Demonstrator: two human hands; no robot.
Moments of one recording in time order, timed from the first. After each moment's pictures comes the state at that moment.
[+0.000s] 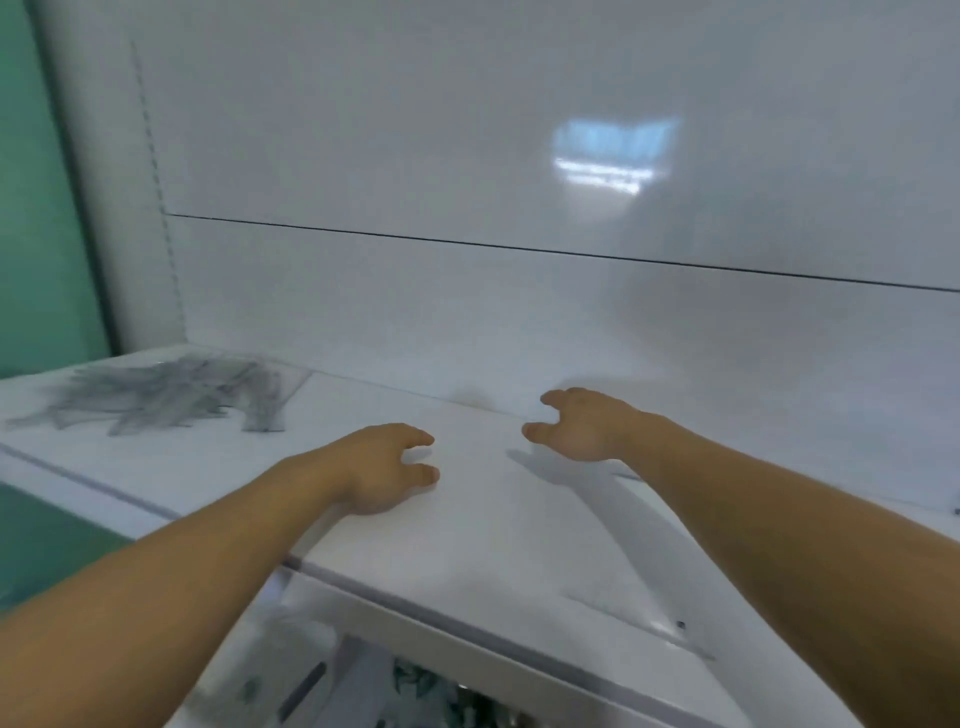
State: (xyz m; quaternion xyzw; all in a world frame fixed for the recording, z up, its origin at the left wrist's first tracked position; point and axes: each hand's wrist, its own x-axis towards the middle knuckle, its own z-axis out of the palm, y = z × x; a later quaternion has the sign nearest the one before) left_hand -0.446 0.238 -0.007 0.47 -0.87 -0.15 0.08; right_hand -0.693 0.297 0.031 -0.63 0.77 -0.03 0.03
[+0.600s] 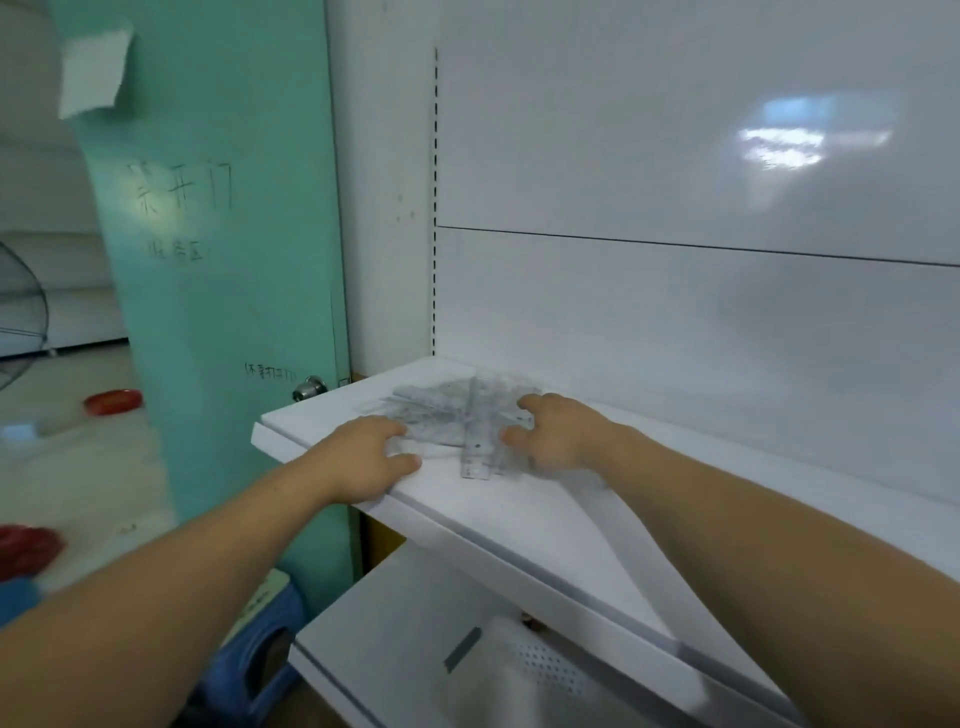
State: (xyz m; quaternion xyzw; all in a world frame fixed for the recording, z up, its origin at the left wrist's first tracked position) left_hand -0.084 0.084 -0.004 0.60 -0.77 -0.13 0.15; right_hand -0.325 0.067 0.014 -0.76 0.65 -0.06 0.06
